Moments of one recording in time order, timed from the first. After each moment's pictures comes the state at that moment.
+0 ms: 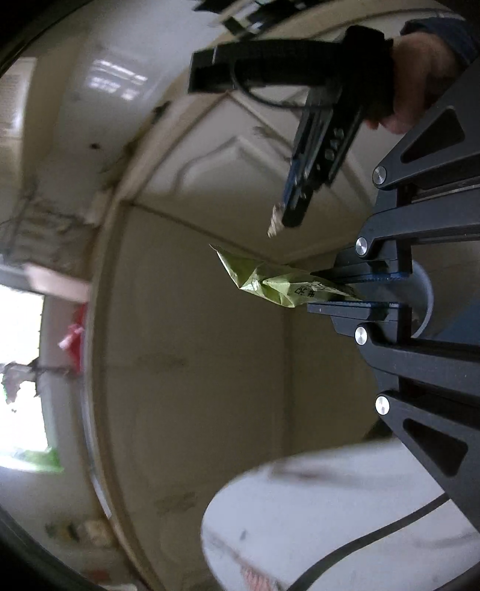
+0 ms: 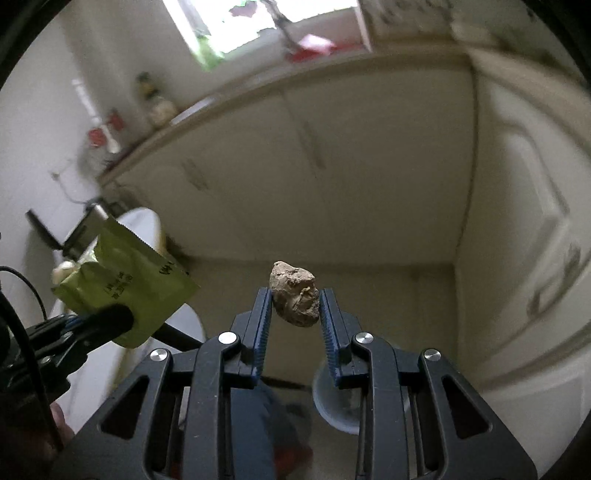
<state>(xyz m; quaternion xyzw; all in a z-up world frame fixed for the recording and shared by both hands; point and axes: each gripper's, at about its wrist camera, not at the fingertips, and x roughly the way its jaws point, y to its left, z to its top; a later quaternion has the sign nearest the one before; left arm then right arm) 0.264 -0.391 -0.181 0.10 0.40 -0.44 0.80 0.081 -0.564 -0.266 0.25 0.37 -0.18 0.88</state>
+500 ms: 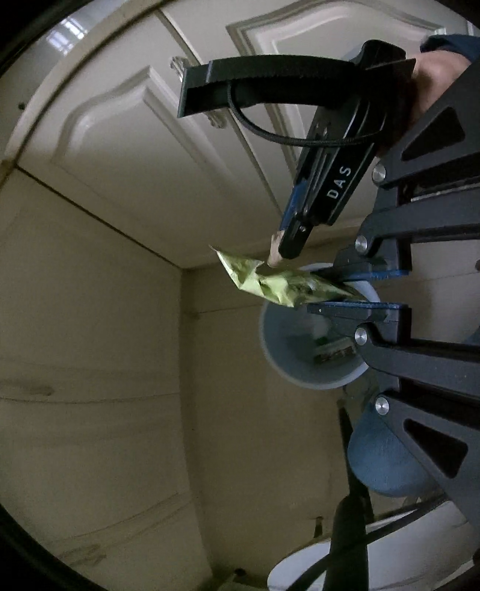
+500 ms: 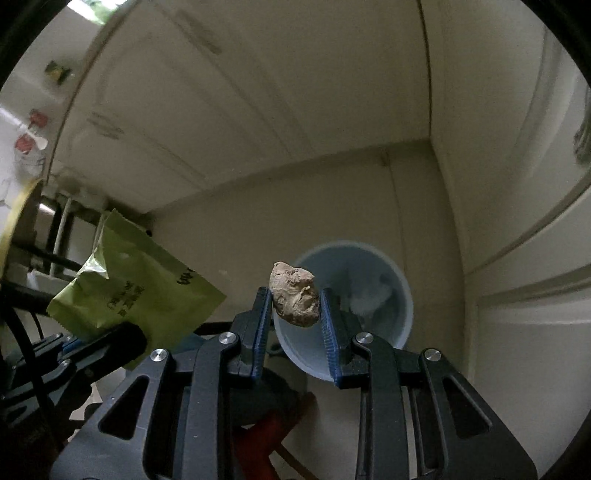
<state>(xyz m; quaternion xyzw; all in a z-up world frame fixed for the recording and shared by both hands) 0.345 -0.487 -0.320 0.15 0.56 -0.42 0.70 0.083 -0.625 -0.443 0.38 0.48 -0.20 0.76</state>
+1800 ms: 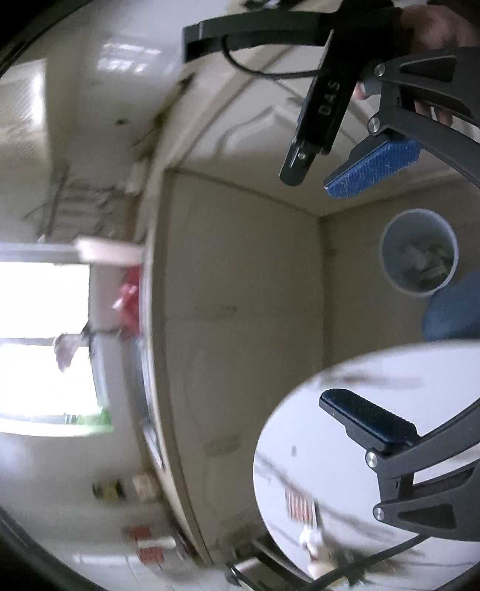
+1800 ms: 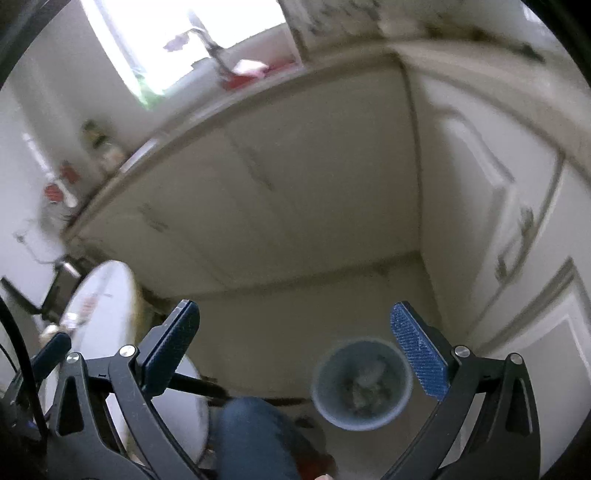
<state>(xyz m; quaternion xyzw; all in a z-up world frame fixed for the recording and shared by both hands) 0.231 -0.292 -0.130 0.10 0.30 -0.37 0.87 0.078 -0.553 -0.224 0.29 0.31 -0.28 0.86</state>
